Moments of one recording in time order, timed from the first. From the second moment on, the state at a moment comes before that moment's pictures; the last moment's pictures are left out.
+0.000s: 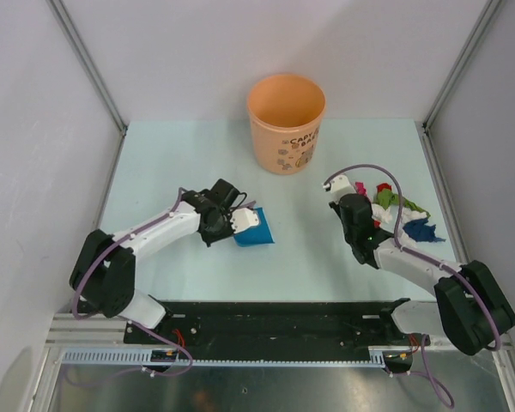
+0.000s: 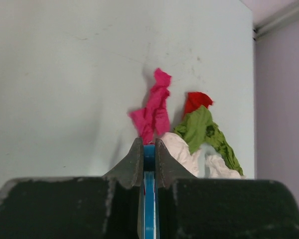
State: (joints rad) left arm -0.60 1.47 1.01 -0.81 -0.06 0.65; right arm 0.51 1.24 0.54 0.28 0.56 -0.34
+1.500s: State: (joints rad) left arm -0.65 1.69 1.04 -0.79 0.01 0.65; right arm 1.00 1.33 0.60 0.51 0.65 0.28
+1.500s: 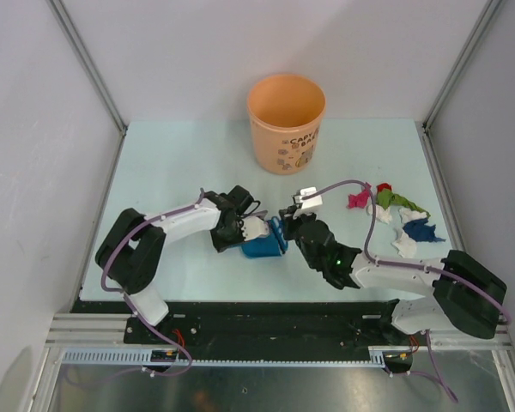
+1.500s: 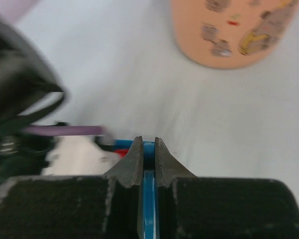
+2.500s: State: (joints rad) left arm -0.59 1.45 1.31 -0.77 0.15 0.57; right arm 0.95 0.61 0.65 0.07 0.99 0.11
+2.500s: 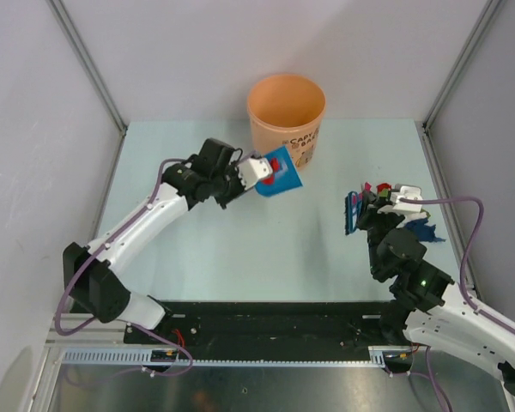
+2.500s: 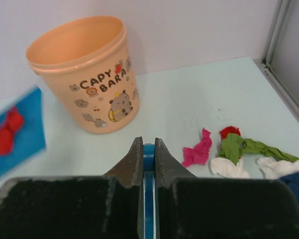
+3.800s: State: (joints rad) left arm -0.66 2.09 1.81 0.54 -0.89 1.91; right arm 0.92 0.55 0.62 -0.15 0.96 0.19
